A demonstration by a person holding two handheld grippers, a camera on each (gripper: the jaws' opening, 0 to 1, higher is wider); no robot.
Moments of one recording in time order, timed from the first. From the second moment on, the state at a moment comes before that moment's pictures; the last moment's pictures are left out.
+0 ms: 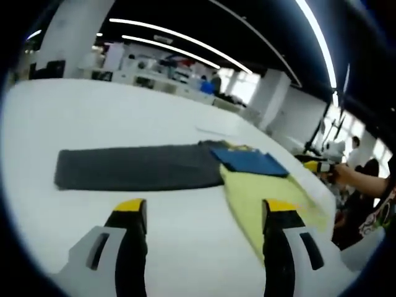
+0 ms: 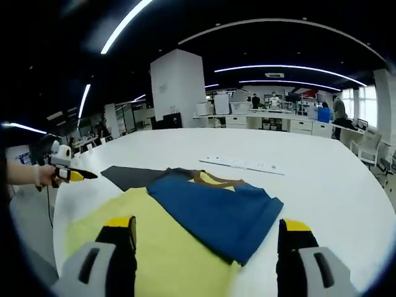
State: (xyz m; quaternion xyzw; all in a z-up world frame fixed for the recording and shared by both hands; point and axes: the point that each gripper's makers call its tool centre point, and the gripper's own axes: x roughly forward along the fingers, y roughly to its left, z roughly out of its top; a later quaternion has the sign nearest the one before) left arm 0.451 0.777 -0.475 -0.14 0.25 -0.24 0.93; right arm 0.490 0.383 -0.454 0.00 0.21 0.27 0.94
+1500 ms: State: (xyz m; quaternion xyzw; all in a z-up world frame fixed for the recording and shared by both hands) left arm 0.504 0.938 -0.518 -0.22 0.26 0.08 0.94; right arm 0.460 0.361 -0.465 0.07 0.22 0.22 0.95
